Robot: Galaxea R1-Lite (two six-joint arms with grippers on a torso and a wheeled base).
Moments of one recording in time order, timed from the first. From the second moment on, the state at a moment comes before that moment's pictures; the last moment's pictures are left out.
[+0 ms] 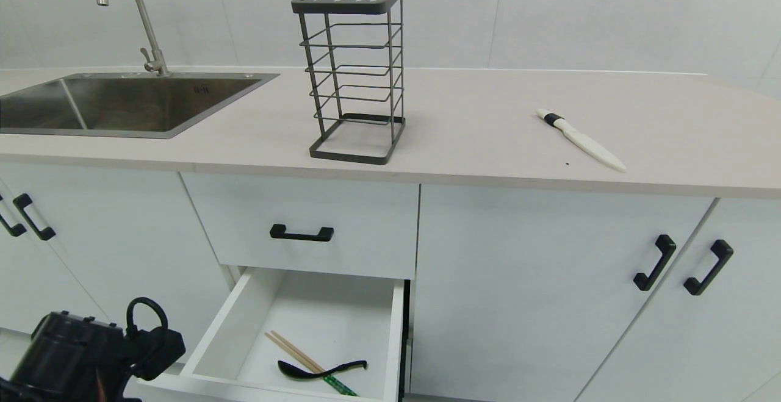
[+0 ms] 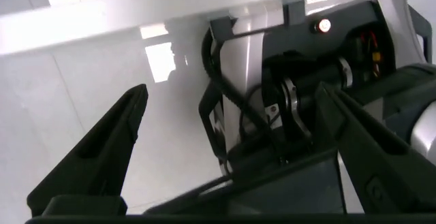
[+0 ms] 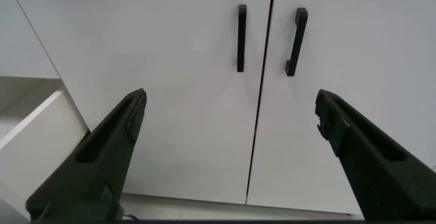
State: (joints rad) left arm -0.21 1.39 -0.20 -0.07 -0.20 0.04; right arm 0.00 0.00 0.00 0.00 0.02 0.01
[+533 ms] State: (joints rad) left arm -0.21 1.66 -0.06 -0.55 -0.11 0.04; right arm 0.00 0.00 0.00 0.00 0.02 0.01
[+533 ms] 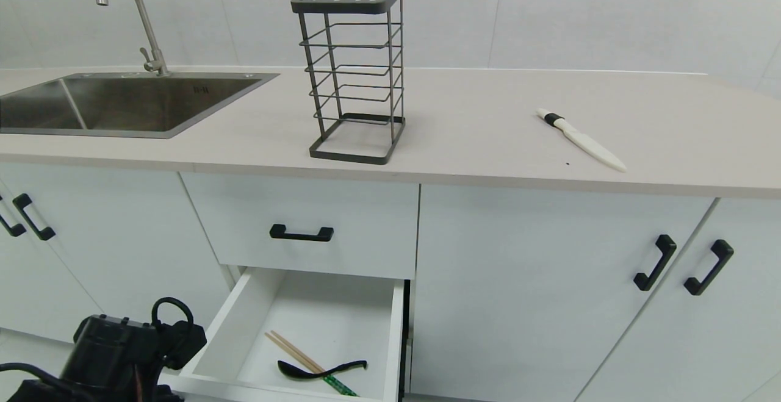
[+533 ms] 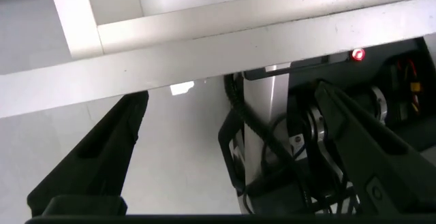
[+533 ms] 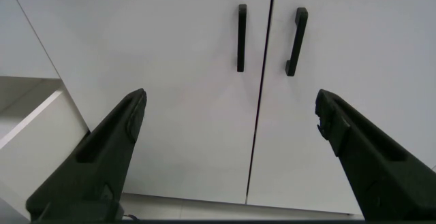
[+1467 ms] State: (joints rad) left arm -0.22 1.93 -0.10 -0.92 -0.09 0.04; right arm 0.00 0.00 0.00 0.00 0.02 0.01
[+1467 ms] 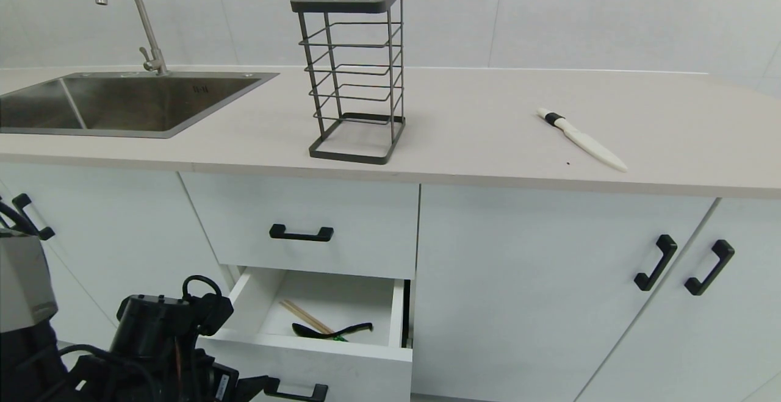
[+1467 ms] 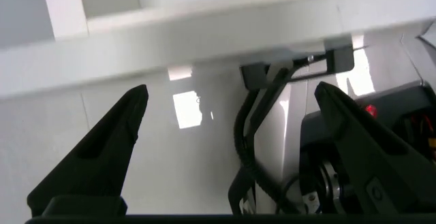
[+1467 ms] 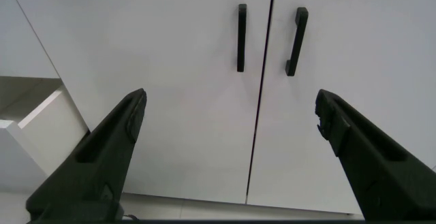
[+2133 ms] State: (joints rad) left arm -0.21 1.99 -0.24 -0.95 -0.09 0.03; right arm 0.00 0.00 0.00 0.00 0.02 0.01
